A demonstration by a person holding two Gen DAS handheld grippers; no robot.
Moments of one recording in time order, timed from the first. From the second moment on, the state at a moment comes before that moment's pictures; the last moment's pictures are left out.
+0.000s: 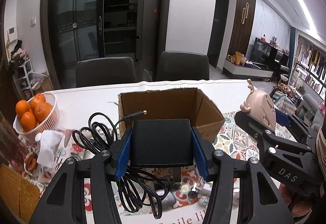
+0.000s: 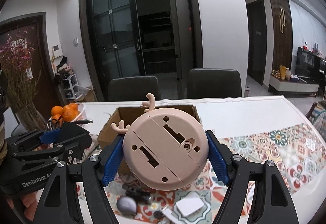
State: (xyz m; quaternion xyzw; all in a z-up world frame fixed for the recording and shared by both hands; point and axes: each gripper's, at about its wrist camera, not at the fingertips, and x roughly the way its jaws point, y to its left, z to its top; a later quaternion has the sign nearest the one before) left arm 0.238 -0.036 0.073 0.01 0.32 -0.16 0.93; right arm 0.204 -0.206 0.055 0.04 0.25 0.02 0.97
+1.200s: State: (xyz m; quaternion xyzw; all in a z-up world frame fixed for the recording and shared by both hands) left arm 0.375 -0.068 0.044 0.01 0.40 -0.15 0.90; right arm 0.351 -0.231 0.022 0.05 0.38 0.05 0.92
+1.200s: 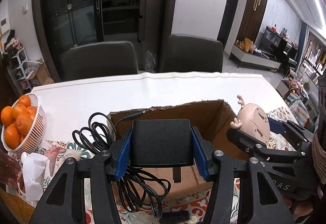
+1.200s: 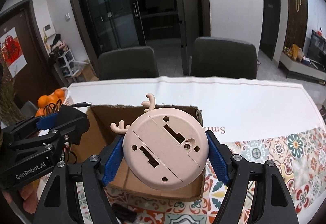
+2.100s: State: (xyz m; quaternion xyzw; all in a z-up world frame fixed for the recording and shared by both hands) left arm 0.356 -0.063 0.030 0.03 0.40 -0.13 0.91; right arm 0.342 -0.231 0.002 0.03 0.40 0.06 0.91
